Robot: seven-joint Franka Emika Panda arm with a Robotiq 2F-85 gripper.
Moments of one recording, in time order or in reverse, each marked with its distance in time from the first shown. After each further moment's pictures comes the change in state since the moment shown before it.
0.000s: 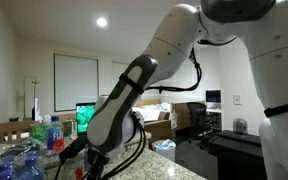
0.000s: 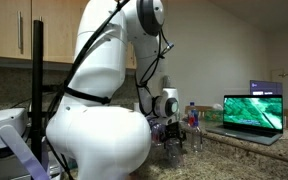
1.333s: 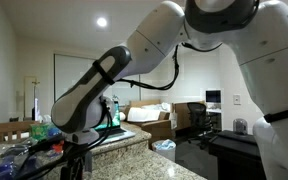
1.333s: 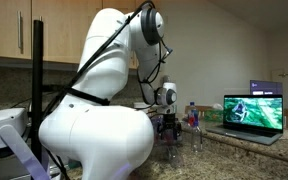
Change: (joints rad) arm 0.148 0.132 -0.095 0.339 0.021 -0.372 -0.004
